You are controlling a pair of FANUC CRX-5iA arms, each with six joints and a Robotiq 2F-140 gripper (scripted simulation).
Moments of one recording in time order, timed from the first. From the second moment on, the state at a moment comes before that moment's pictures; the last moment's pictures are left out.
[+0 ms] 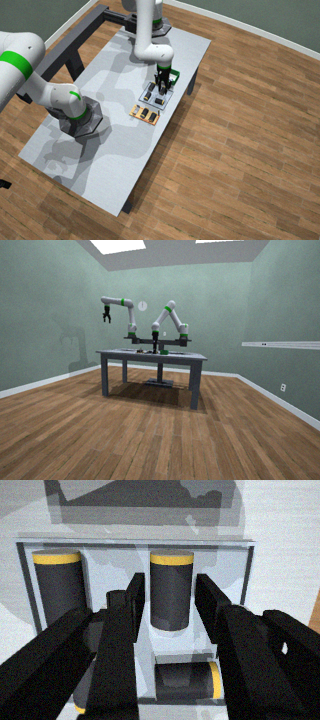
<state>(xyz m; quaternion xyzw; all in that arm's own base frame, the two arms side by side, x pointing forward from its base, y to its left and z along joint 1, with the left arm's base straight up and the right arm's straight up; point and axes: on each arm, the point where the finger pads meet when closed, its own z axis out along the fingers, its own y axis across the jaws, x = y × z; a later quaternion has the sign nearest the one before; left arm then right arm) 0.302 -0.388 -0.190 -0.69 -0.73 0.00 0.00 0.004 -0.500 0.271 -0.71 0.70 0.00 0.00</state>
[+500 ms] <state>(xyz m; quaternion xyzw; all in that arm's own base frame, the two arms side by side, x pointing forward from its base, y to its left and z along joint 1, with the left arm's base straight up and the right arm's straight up) 0.302 -0.388 -0.167 -0.69 -0.73 0.00 0.00 0.004 -0.500 0.271 -0.71 0.70 0.00 0.00</state>
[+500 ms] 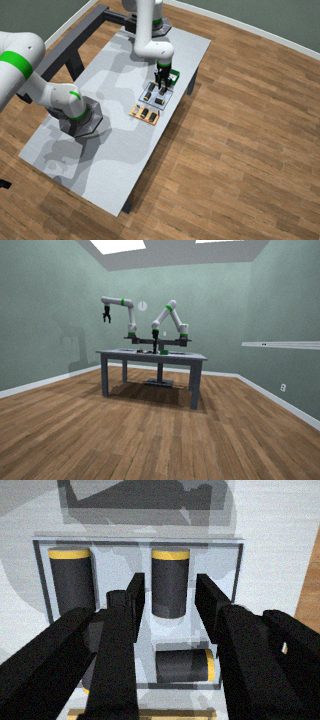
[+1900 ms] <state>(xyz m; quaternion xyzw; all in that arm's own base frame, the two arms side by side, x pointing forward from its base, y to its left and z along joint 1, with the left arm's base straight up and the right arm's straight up) 0.318 -0.454 -0.073 -0.69 -0.73 0.00 0.00 0.004 -0.500 0.271 -0.71 0.70 0.00 0.00</state>
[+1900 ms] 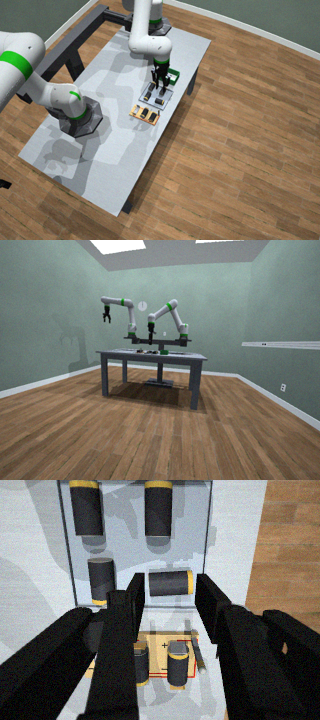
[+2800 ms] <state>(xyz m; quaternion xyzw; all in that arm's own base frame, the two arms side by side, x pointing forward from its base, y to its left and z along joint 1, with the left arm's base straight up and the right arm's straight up) 0.326 -0.482 -0.075 -0.77 -0.64 0.00 0.00 0.004 -0.500 0.271 -0.71 0.70 0.00 0.00</state>
